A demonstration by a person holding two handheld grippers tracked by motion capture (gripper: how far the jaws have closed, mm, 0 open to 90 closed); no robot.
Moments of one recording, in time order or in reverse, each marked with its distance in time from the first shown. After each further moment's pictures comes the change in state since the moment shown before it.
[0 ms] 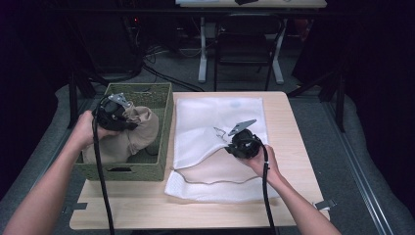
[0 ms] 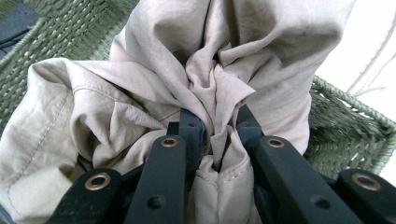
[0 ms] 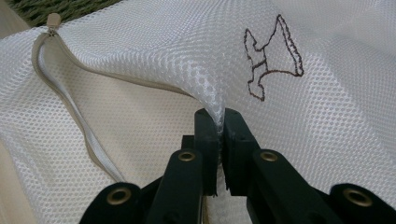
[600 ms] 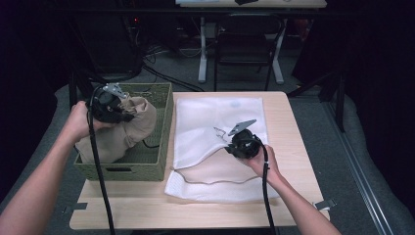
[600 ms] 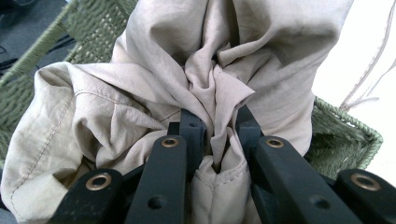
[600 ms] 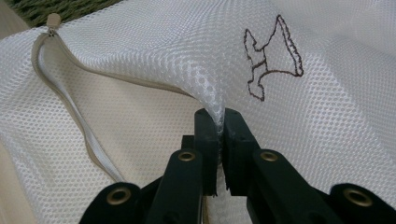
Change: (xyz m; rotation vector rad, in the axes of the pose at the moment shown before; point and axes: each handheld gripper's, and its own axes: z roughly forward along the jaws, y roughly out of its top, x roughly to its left) left arm -0.002 0.017 -0.032 -0.019 0.055 0.024; right arm 0.000 0.000 0.000 0.000 -0.001 0.001
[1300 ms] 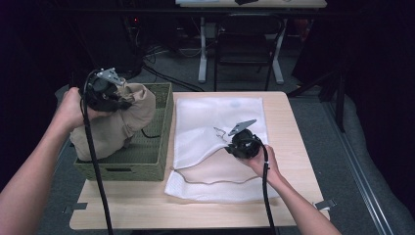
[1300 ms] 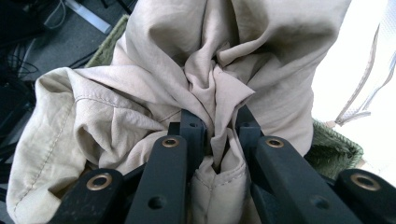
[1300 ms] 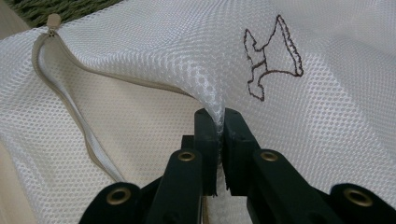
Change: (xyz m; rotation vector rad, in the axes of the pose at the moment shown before) left arm -0.005 0.029 -0.040 -0.028 0.064 0.053; right arm 0.000 0.000 0.000 -0.002 0.001 0.000
